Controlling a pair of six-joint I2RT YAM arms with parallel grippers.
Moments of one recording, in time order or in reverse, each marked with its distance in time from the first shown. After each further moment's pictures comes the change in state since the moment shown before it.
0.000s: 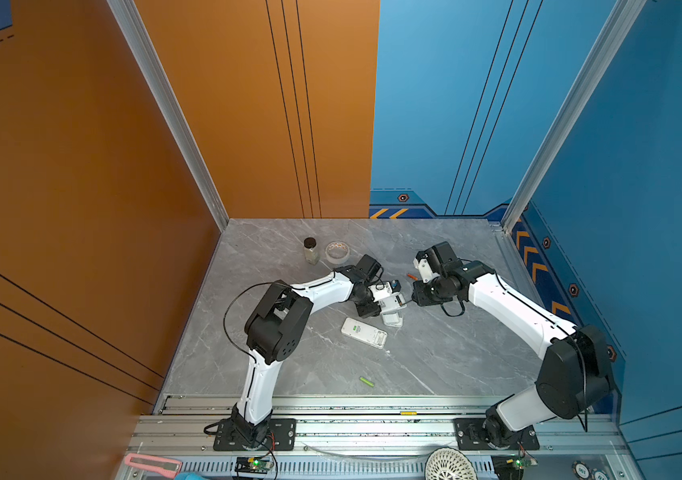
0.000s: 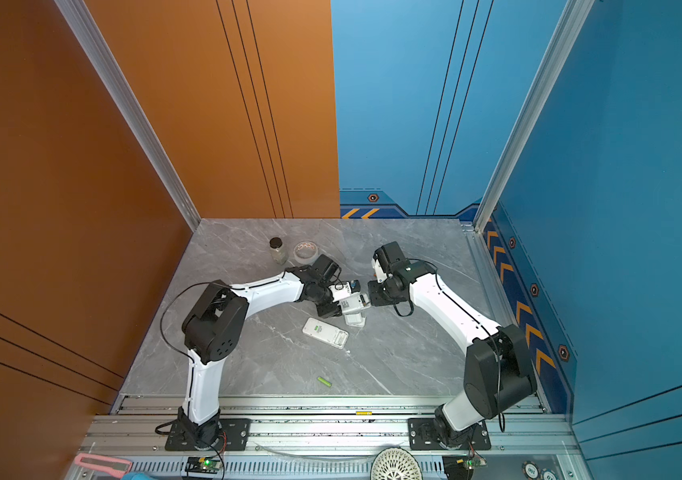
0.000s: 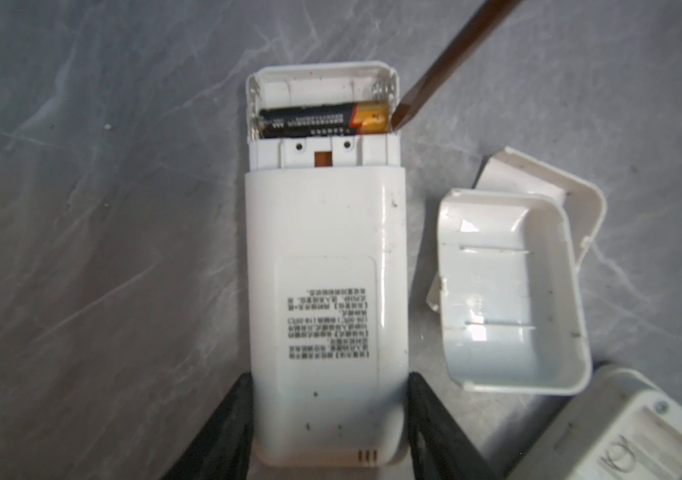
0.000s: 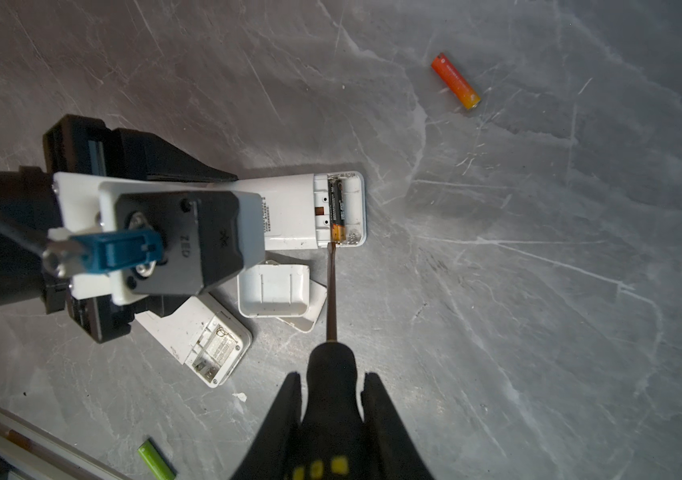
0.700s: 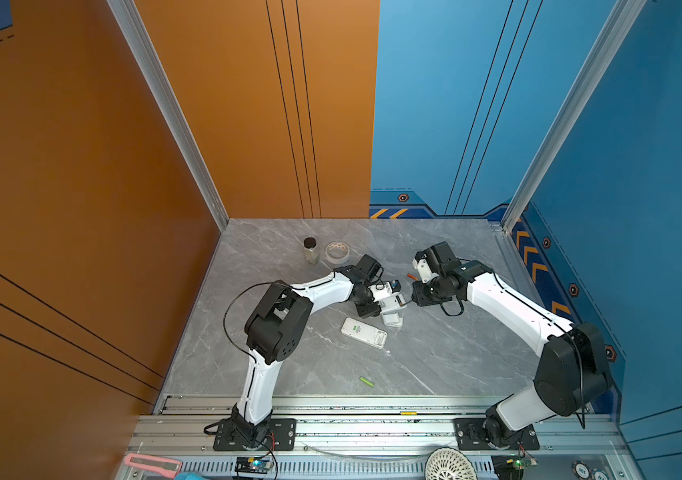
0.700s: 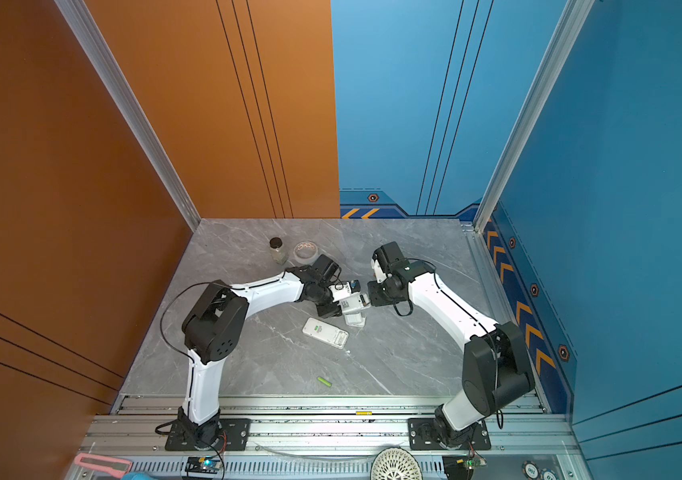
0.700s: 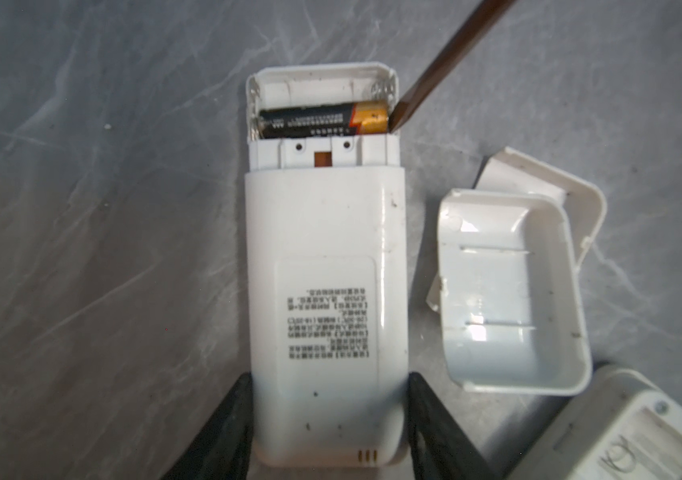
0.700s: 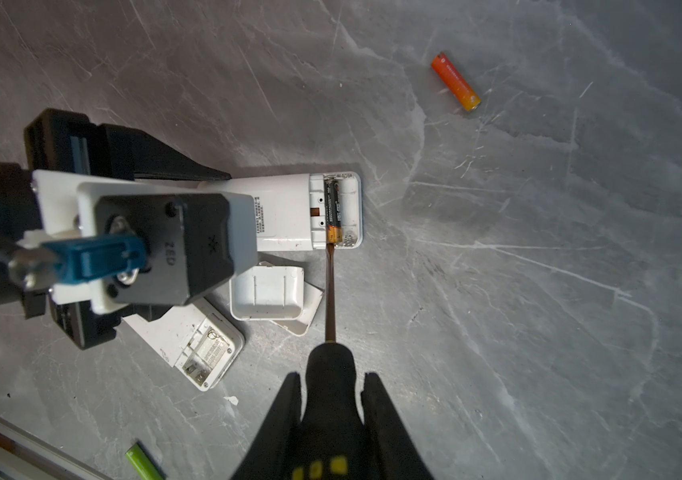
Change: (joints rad) left arm 0.000 0.000 0.000 0.000 0.000 0.000; right arm -0.003 0.014 0.001 0.001 0.010 -0.022
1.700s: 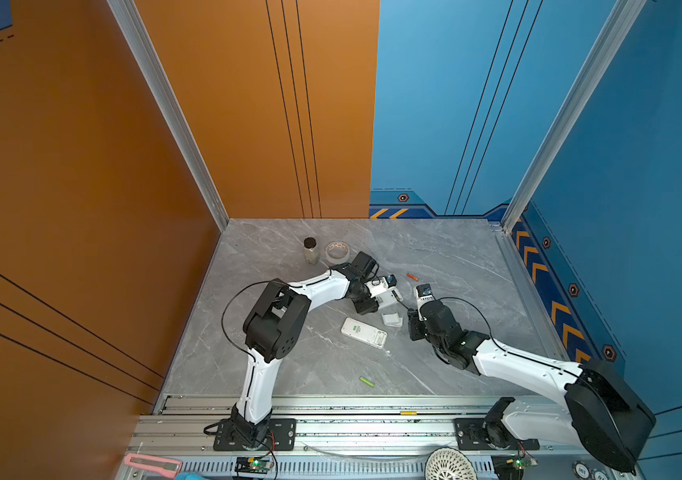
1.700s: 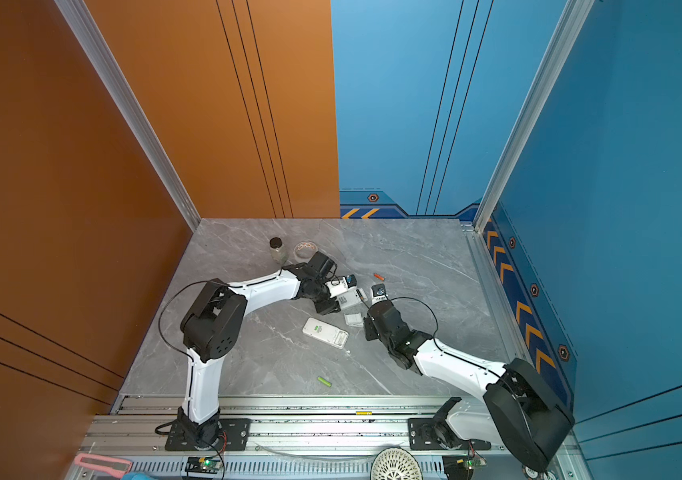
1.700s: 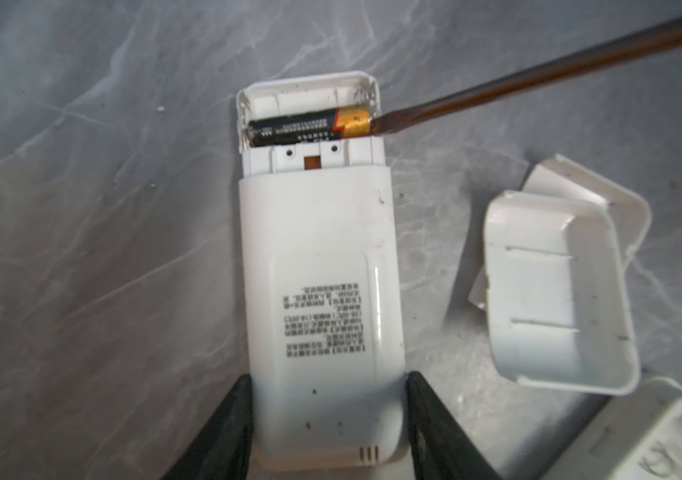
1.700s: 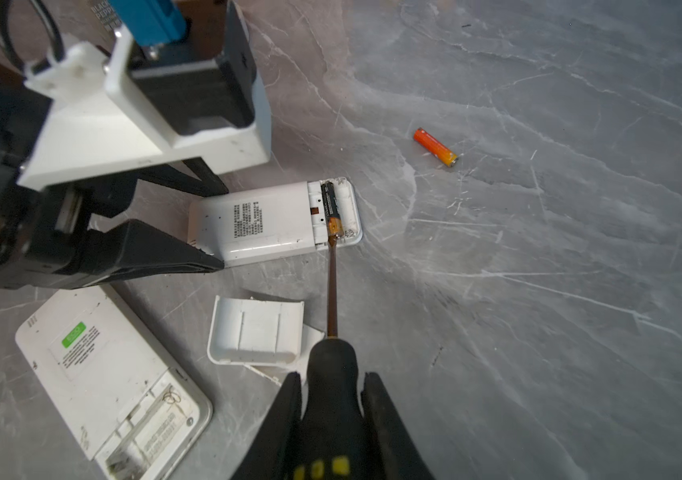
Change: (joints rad) left arm 0.042 0.000 0.000 0.028 0.016 -0.036; right arm 0.268 -0.249 -0.717 0.930 0.412 0.111
